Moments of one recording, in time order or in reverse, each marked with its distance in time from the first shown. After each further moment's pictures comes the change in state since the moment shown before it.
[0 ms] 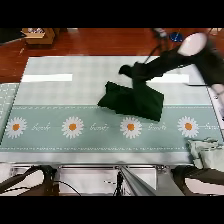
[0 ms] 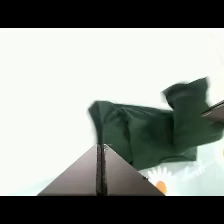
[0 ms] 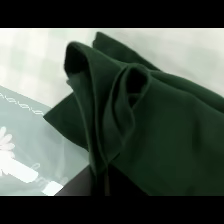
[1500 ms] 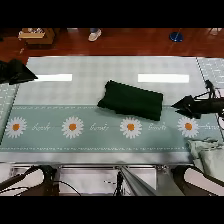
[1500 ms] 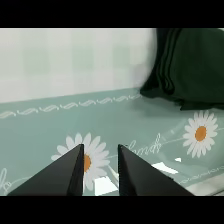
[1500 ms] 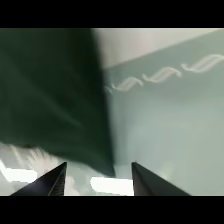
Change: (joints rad) left arm 0.047 -0.019 -0.343 0.188 -0.066 0.003; right arm -0.789 0.222 -0.742 0.331 0.013 -0.387
